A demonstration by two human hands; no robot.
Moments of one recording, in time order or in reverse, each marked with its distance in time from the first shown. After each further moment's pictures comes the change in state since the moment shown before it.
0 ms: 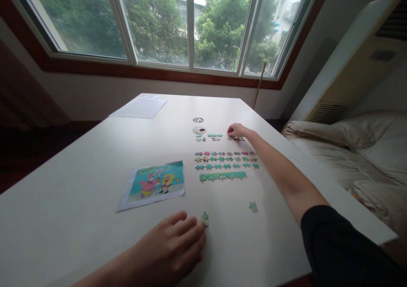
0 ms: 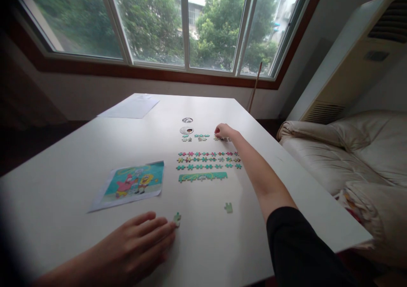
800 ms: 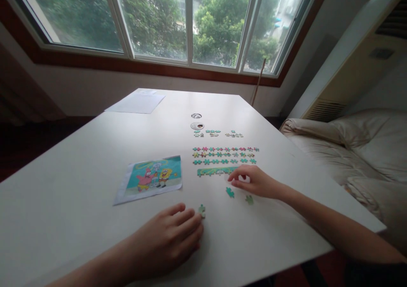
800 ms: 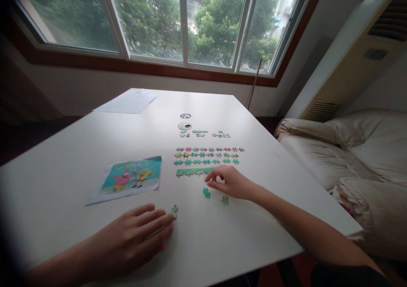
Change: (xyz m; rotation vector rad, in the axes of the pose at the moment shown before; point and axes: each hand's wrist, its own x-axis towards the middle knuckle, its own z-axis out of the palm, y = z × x) left_hand 0.002 -0.004 0.000 0.018 -0.026 0.044; right_hand -0.211 -0.094 0.011 0.404 -0.045 -0.287
